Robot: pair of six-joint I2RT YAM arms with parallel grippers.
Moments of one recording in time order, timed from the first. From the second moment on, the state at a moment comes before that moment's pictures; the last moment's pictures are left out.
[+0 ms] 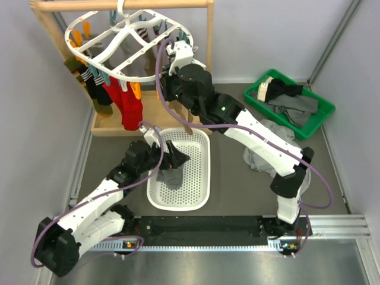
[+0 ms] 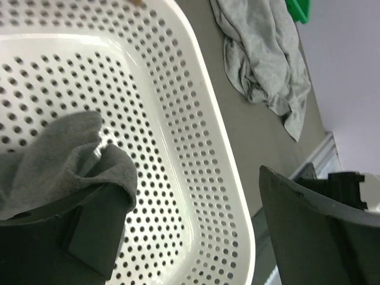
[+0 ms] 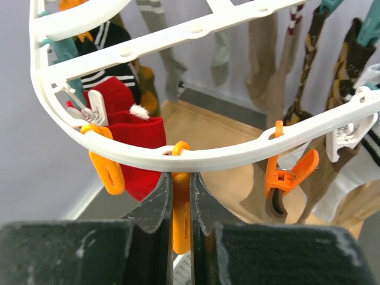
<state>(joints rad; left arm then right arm) -0.52 0.89 0.47 0.05 0.31 -0.71 1.03 1.88 2.24 -0.43 0.39 0.21</state>
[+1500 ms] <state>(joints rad) -0.52 1.24 0.72 0.40 -0.14 -0.46 1.03 1.78 2.10 -0.28 0.26 0.53</state>
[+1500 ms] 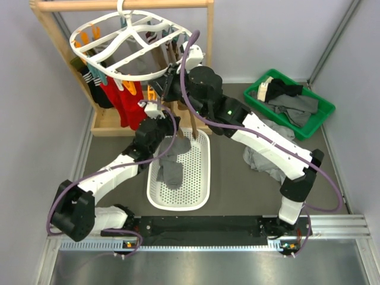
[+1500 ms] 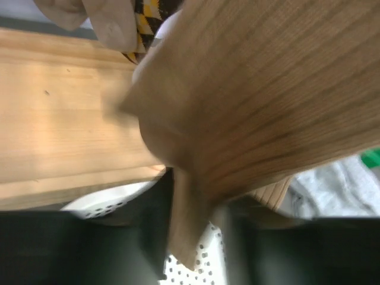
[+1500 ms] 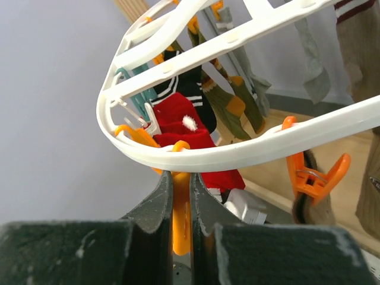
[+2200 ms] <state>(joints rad) -0.52 0.96 0.69 0.22 0.00 -0.49 1.03 1.70 2.06 -0.39 0.28 0.40</state>
